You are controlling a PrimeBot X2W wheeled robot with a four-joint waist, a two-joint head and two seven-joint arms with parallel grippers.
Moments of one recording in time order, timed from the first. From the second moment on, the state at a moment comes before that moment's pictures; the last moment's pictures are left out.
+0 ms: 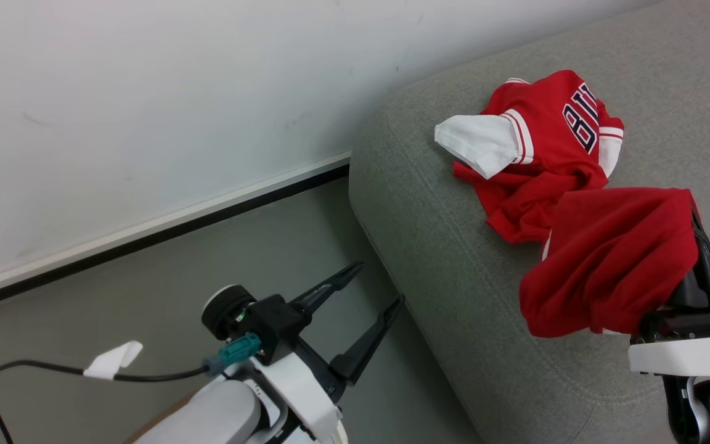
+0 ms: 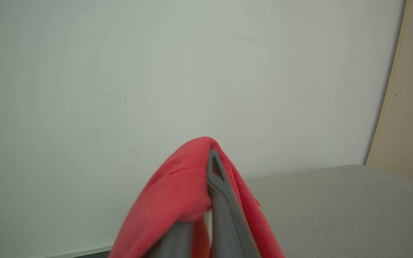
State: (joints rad) left arm -0.58 0.40 -0.92 0.16 -0.55 -0.01 -0.26; right arm -0.28 -0.08 -0.04 0.10 0.21 0.13 -0.26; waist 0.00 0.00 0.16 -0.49
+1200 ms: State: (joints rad) left arm -0.71 0.57 -0.81 0.06 -0.52 -0.04 -0.25; right arm -0.72 -0.37 -0.30 0.67 0.23 0.13 0.22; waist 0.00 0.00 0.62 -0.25
